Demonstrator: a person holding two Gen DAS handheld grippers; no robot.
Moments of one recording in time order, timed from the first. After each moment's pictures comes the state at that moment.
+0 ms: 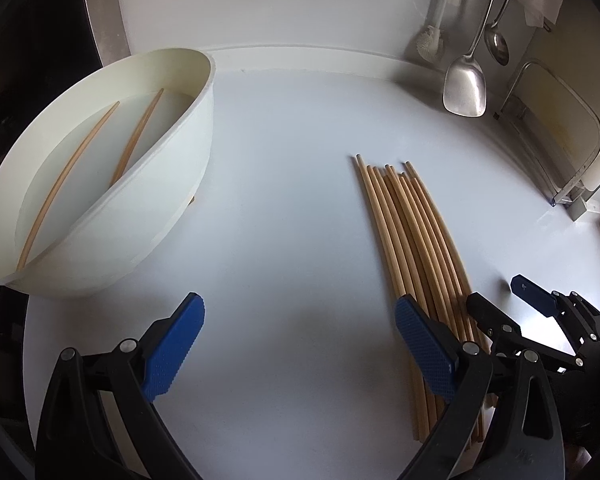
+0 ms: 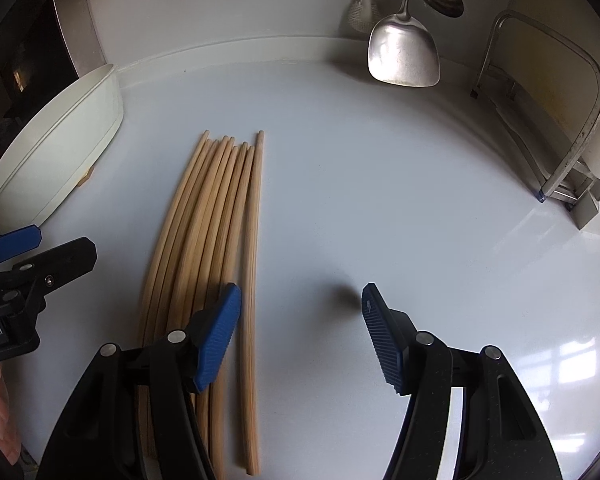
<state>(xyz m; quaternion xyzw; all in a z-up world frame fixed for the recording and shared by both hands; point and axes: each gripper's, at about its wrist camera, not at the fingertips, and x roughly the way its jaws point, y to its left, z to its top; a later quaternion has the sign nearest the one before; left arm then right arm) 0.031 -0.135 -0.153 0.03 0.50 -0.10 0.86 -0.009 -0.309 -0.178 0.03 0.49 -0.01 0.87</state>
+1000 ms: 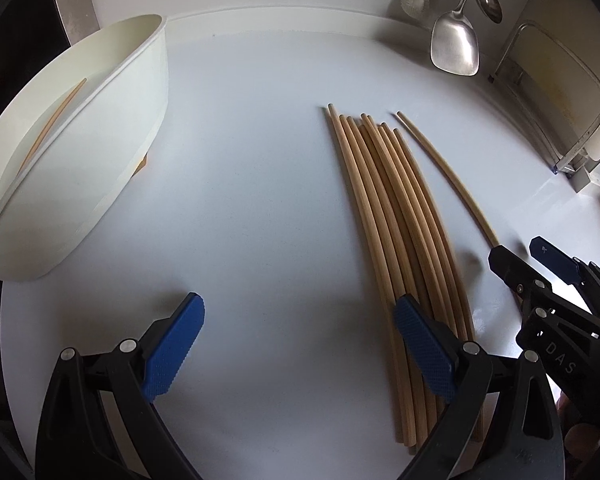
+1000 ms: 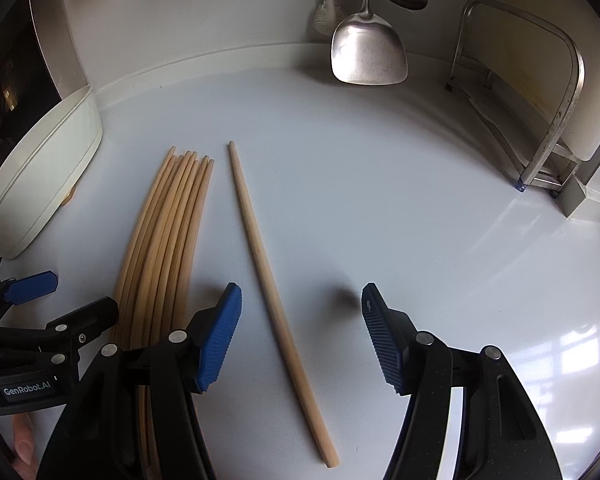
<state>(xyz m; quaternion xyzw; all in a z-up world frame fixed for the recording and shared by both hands) 0.030 -0.165 -0.186 0.04 0.54 -0.11 0.83 -0.014 -0.335 -0.183 0.05 0.47 -0.03 0.88</state>
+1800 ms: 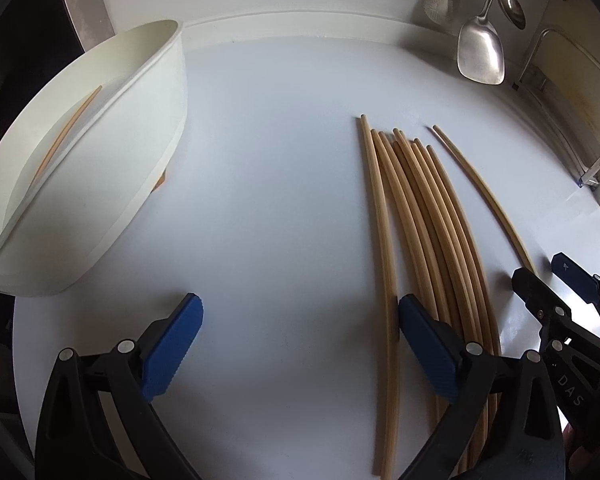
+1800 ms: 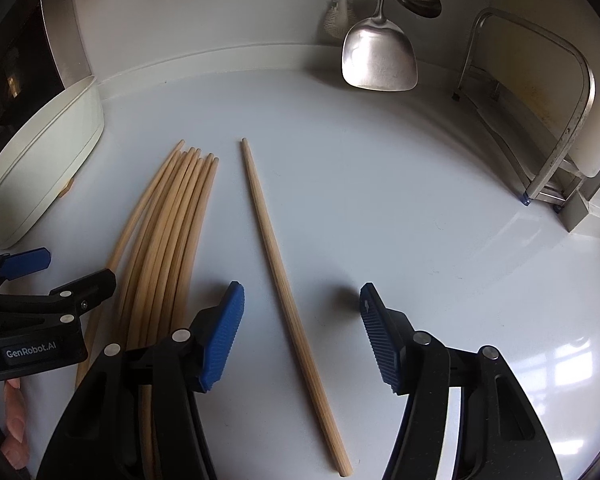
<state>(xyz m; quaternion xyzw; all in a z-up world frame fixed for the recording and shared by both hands) 0.045 -0.157 -0.185 0.06 0.52 -0.07 0.85 -0.009 -0.327 -0.188 0.03 0.47 -0.02 0.88</state>
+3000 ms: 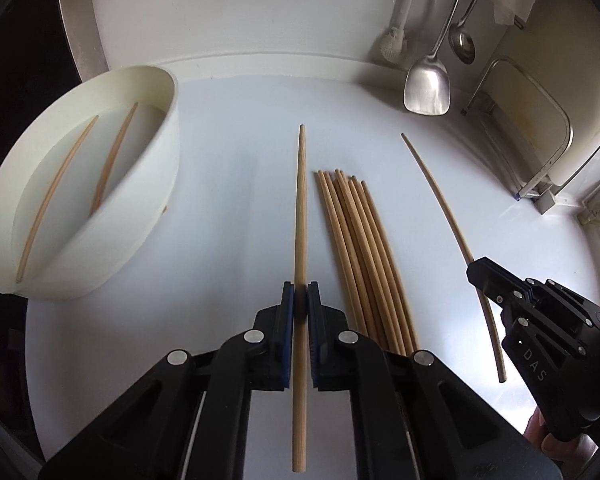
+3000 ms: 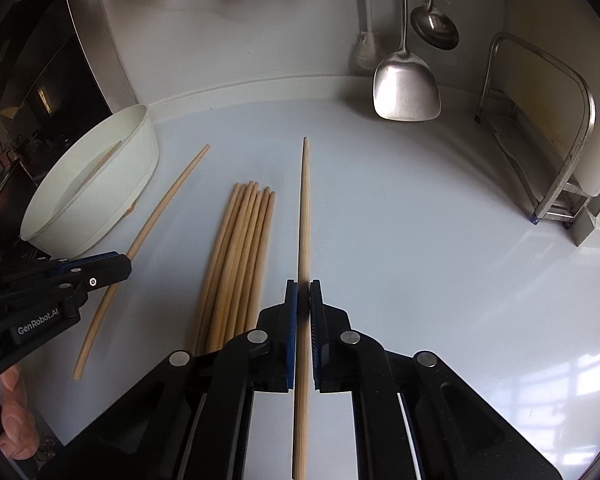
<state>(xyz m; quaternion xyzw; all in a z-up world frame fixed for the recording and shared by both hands) 0.021 -0.150 -0.108 0.02 0.51 -0.14 0.85 -0.029 -0.325 -0.134 0.07 0.45 0.04 0.89</state>
